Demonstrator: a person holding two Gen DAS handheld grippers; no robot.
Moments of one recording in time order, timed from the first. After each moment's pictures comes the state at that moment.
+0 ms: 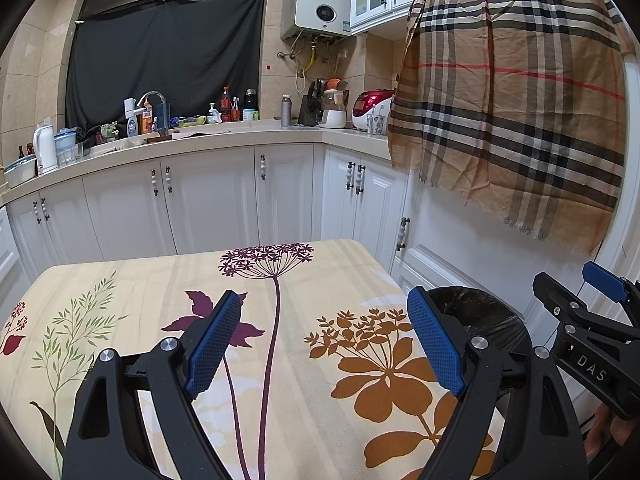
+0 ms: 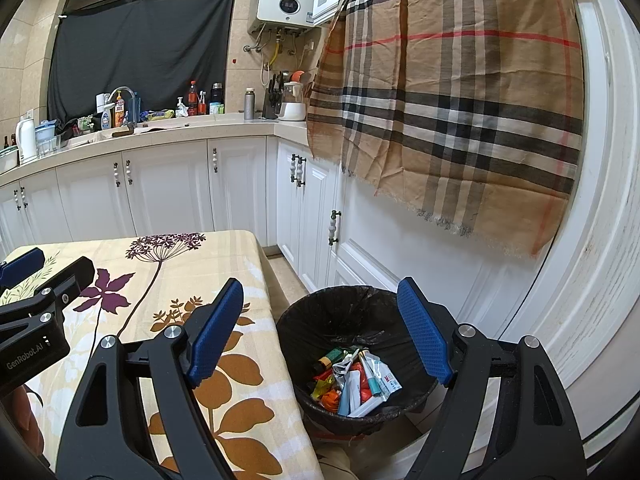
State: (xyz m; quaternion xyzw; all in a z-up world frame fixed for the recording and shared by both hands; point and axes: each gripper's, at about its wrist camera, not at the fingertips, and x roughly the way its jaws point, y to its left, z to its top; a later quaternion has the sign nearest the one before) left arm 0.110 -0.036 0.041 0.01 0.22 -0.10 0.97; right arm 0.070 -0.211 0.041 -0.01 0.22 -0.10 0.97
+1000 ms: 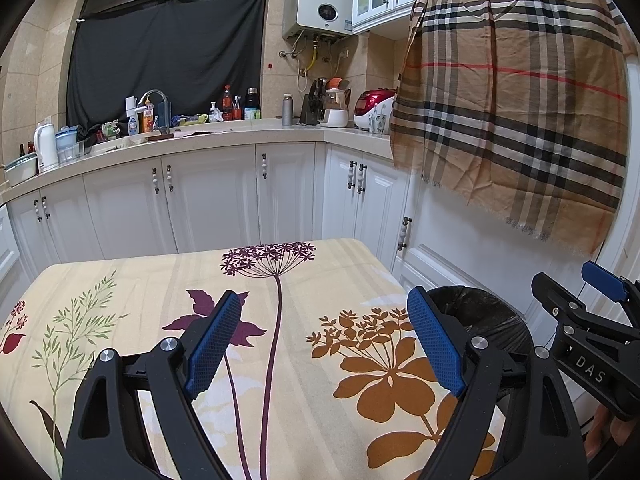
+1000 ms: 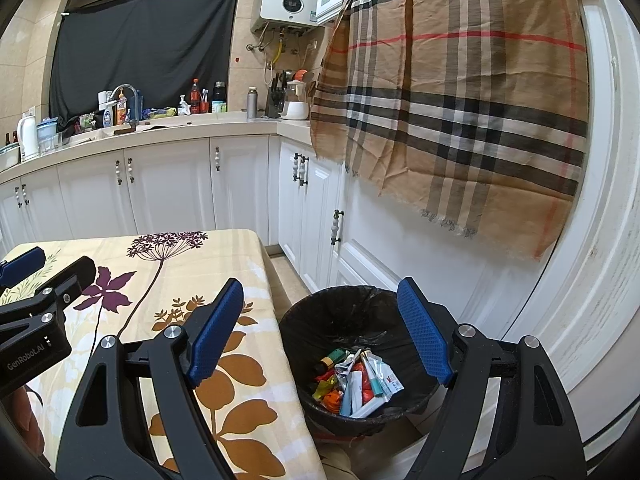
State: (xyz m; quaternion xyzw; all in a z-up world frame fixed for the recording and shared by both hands) left arm 0.108 -0.037 0.042 0.01 0.22 -0.10 0.97; right arm 0.069 -0.207 0.042 -0.01 0.22 -0.10 0.97
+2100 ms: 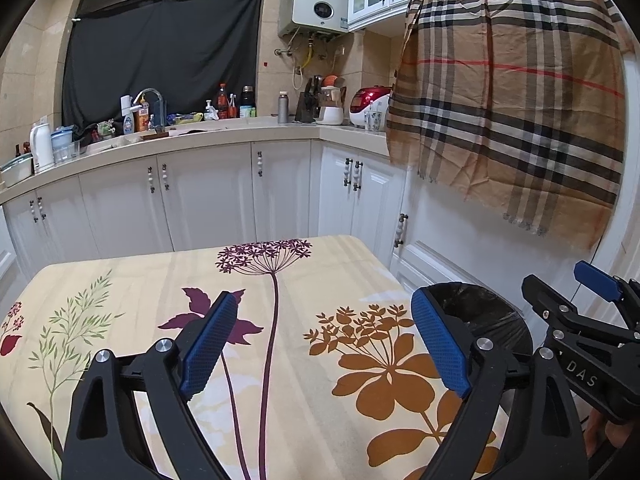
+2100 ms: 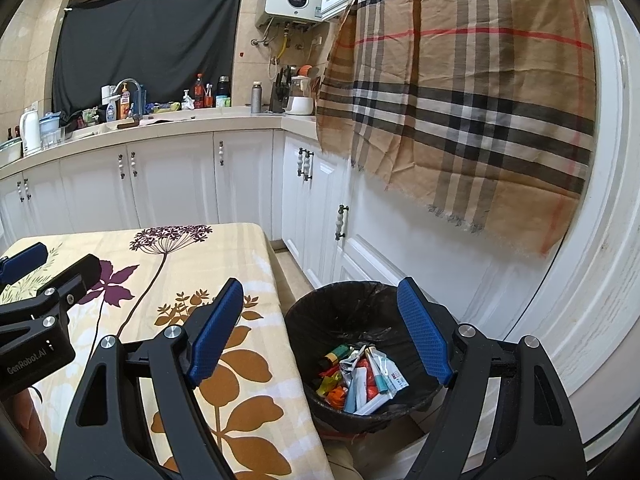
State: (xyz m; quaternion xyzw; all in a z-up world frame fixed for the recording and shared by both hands) left arm 0.111 -0.035 0.035 0.01 0.23 -0.11 0.97; right arm 0.073 -0.196 0.034 -0.01 0.22 -0.09 0.97
